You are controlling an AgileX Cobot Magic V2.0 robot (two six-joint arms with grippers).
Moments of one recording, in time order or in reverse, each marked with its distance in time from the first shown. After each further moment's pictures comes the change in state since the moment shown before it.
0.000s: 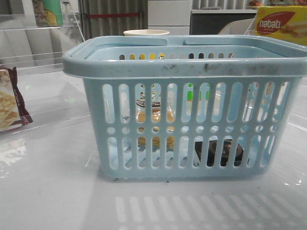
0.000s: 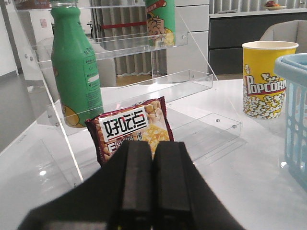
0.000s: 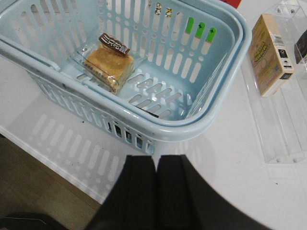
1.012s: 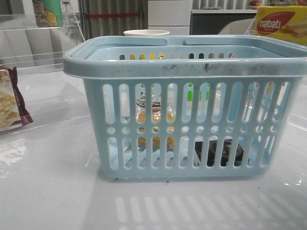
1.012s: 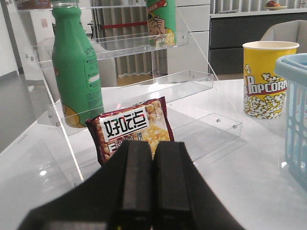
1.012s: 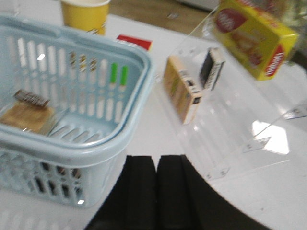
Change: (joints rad) left arm 0.000 0.000 0.000 0.000 0.000 0.000; right arm -0.244 -0.325 0.338 0.000 -0.398 0.000
